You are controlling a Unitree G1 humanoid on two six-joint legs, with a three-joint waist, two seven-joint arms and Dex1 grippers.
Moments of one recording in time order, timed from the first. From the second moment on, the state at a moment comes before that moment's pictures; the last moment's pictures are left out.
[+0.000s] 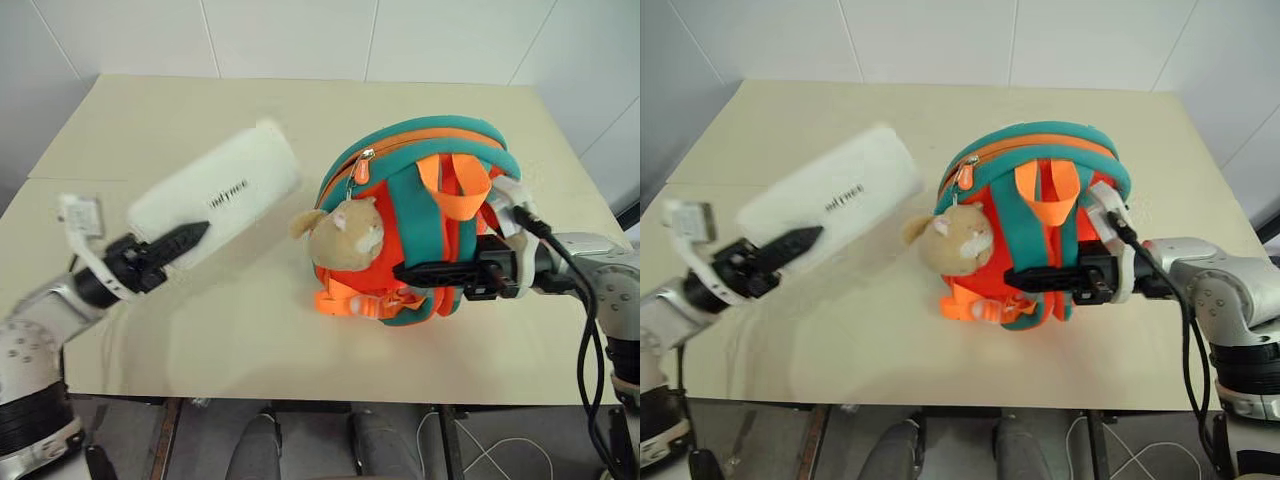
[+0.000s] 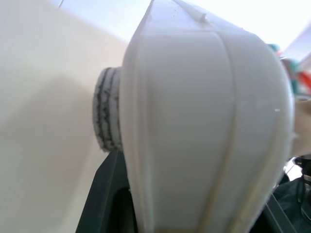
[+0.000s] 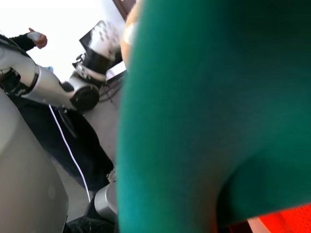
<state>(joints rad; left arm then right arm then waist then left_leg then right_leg) -0.31 0.64 0.66 -0.23 -1.09 1.07 -0.73 -0.56 -0.84 -0.04 -0.20 0.96 0.93 1.22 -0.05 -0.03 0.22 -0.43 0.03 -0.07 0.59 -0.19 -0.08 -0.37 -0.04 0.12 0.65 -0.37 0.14</state>
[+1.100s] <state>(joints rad) -0.83 0.95 -0.01 0.03 -0.62 0.67 -1.25 -0.59 -0.79 0.00 -0.16 0.86 0.90 1.30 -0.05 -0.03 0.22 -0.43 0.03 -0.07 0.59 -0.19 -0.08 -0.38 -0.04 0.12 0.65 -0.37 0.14</state>
